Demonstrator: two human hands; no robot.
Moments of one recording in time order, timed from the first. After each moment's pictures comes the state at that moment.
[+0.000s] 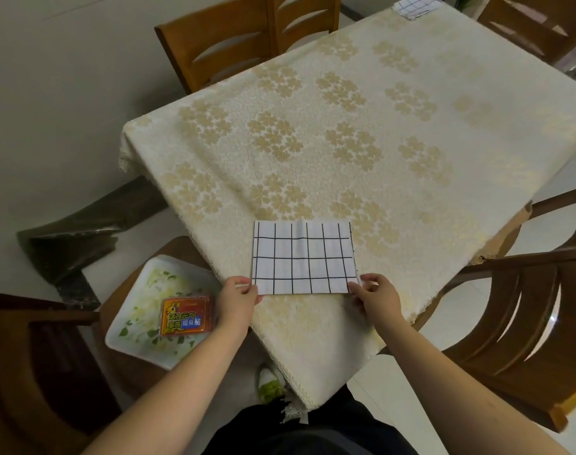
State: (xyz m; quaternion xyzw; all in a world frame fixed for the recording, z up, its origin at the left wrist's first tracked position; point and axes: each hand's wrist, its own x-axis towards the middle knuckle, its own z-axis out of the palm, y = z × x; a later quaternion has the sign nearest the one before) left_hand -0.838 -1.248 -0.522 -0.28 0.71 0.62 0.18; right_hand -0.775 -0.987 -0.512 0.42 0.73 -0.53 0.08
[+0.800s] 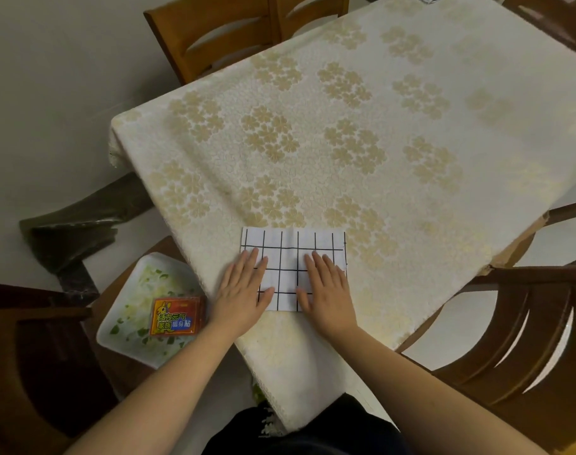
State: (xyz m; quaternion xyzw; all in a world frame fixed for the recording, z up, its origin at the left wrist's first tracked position) left_hand -0.868 -1.234 -0.559 0.23 0.97 0.07 0.09; right_hand -0.815 -1.029 -0.541 0.03 0.98 -0.19 0.02
